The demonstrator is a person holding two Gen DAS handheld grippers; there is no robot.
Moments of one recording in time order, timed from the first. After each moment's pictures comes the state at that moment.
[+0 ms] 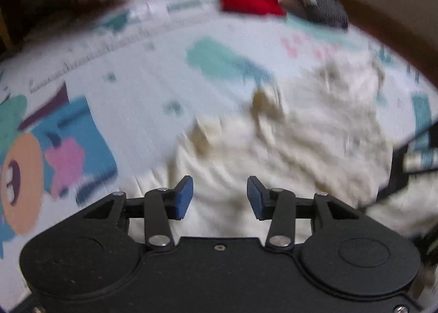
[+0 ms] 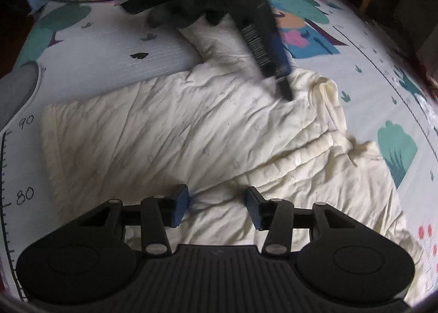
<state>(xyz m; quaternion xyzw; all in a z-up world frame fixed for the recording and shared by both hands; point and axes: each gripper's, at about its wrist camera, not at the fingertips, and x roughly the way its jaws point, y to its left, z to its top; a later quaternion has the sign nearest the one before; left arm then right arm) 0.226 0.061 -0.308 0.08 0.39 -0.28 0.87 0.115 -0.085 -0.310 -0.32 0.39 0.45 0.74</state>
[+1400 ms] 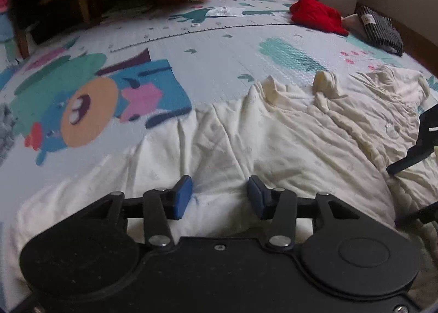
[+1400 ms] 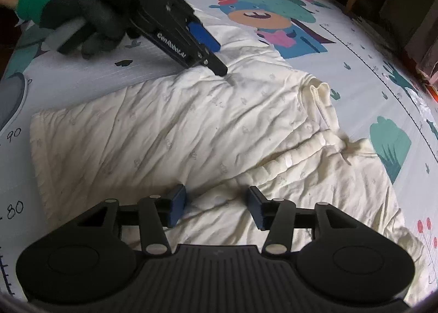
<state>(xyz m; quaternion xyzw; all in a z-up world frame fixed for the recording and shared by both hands) 0.143 0.097 -0.316 0.07 0.37 -0.13 0.92 0.138 -0.073 -0.319 -0.31 0.38 0.43 0.76</state>
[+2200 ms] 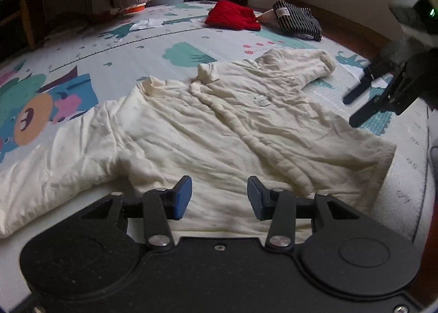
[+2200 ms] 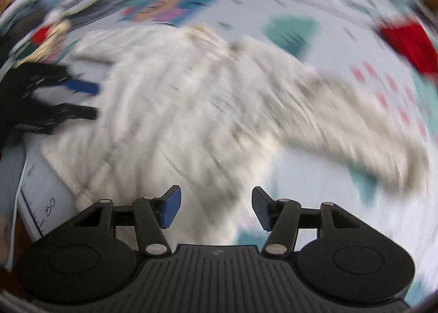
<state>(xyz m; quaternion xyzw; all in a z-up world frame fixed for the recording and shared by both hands) 0.053 0.033 -0.301 0.07 0.36 -0.26 0.89 0.138 -0.235 -0.283 -0.06 0.52 0.27 0.81</state>
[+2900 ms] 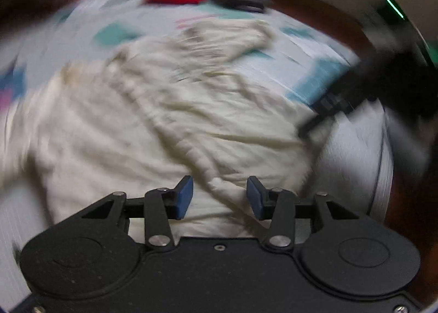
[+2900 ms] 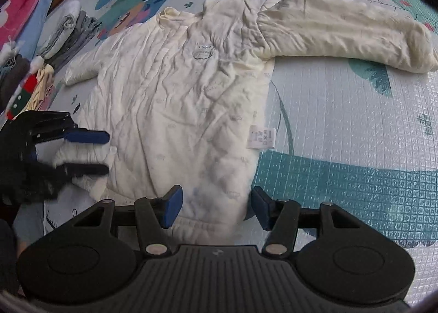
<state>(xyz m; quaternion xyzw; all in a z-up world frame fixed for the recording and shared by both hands) 0.040 -0.019 -0.315 0.02 0.44 -0.33 0.84 0.107 -0.250 -0.319 0.05 0.55 0.26 0.80</state>
